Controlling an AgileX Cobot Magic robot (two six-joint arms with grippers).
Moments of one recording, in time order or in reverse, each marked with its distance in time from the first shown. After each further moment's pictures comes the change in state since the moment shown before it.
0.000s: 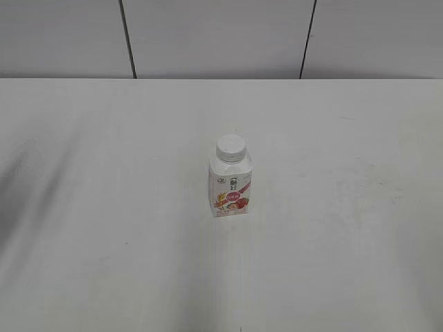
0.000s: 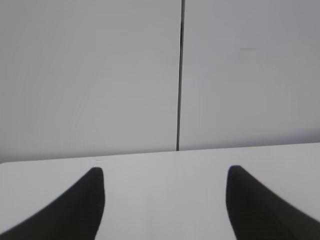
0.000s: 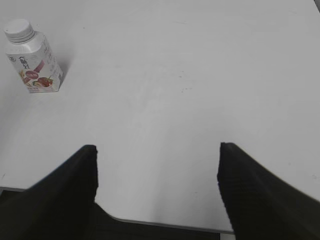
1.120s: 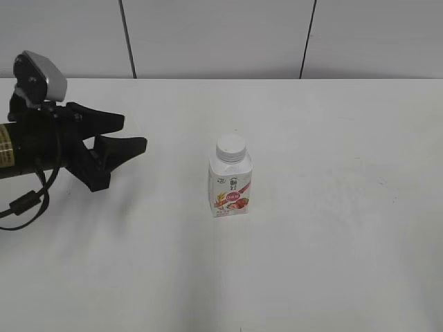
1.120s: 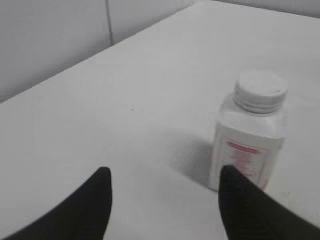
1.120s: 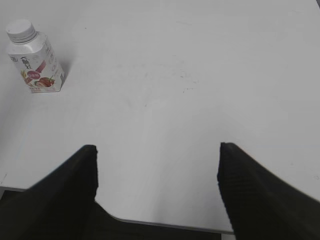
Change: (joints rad) left arm 0.000 0.626 -0.295 1.015 -0.254 -0.424; right arm 0.000 0.000 0.000 0.005 0.000 0.000
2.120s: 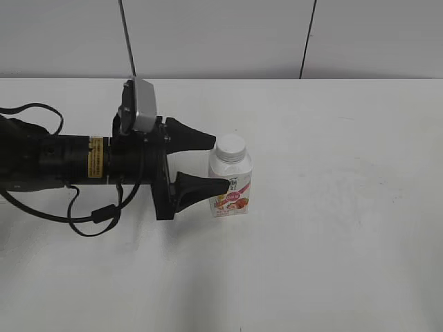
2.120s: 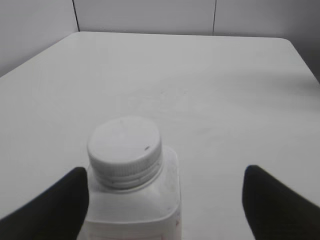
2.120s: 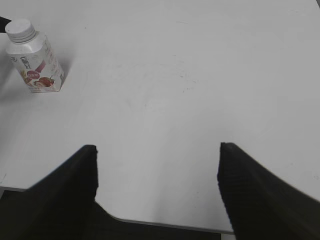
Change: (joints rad) left arm -0.205 0.305 -0.266 0.198 -0.204 -0.003; right arm 0.000 0.000 0.000 0.000 0.000 0.000
